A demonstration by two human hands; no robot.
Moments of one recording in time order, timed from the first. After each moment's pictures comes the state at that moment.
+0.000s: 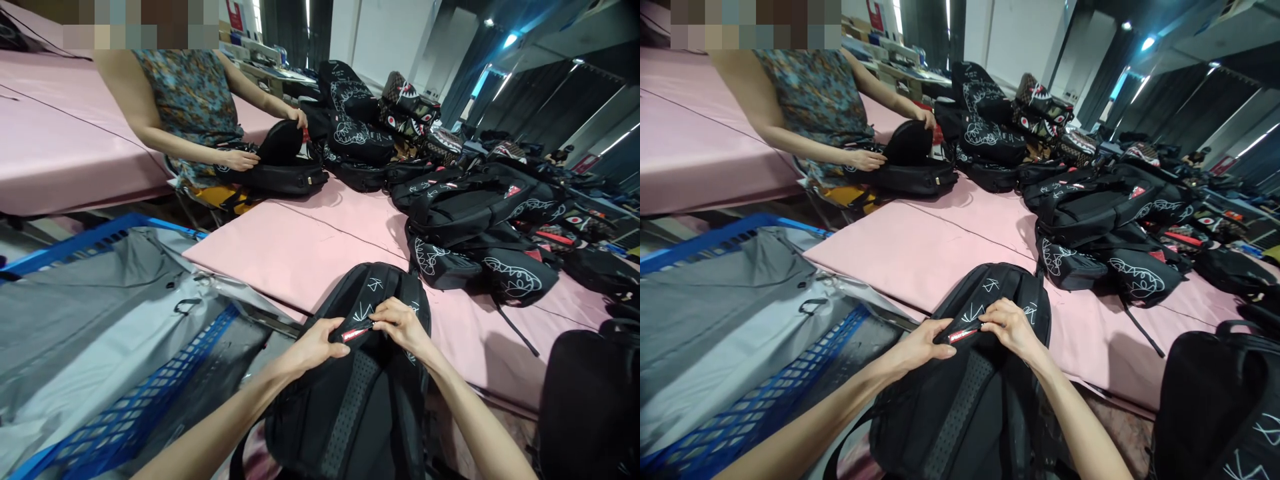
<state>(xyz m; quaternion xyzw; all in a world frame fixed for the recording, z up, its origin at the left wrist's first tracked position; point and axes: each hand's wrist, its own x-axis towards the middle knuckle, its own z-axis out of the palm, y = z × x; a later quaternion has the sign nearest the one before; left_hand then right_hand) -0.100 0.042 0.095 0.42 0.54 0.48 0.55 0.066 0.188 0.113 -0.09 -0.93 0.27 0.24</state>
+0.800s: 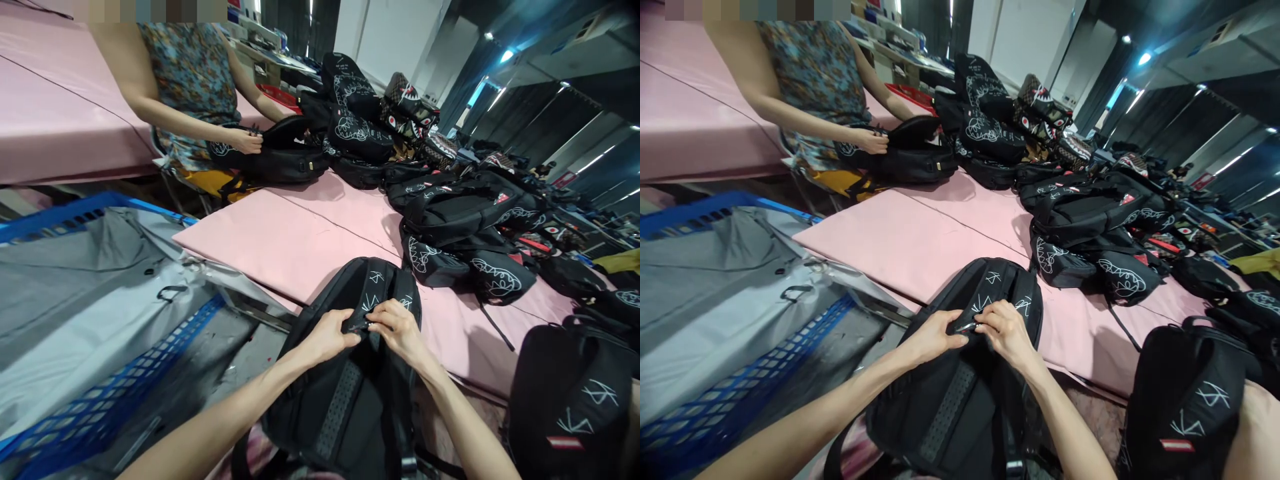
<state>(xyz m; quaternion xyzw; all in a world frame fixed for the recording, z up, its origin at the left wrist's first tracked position) -0.078 0.044 0.105 0.46 0.59 0.48 0.47 0.078 0.153 0.135 -0.14 -0.93 0.24 0.24</state>
